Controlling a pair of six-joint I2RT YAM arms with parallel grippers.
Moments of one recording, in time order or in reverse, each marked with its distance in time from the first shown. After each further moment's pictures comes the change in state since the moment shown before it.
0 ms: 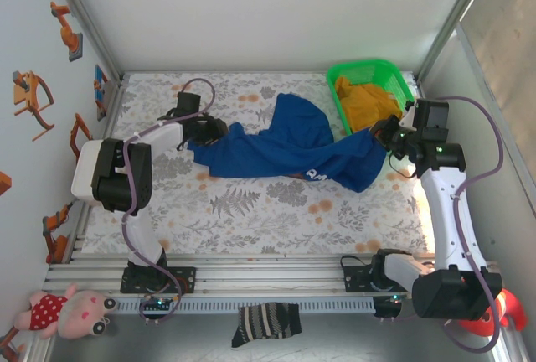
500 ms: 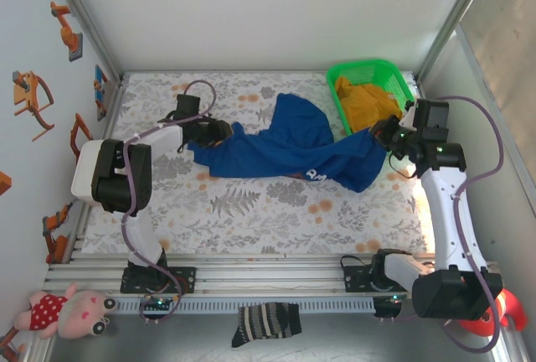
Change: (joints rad) left arm 0.000 -0.020 -0.040 0.068 0.139 -0.010; right arm 0.000 0.000 0.004 -0.007 0.000 -0.003
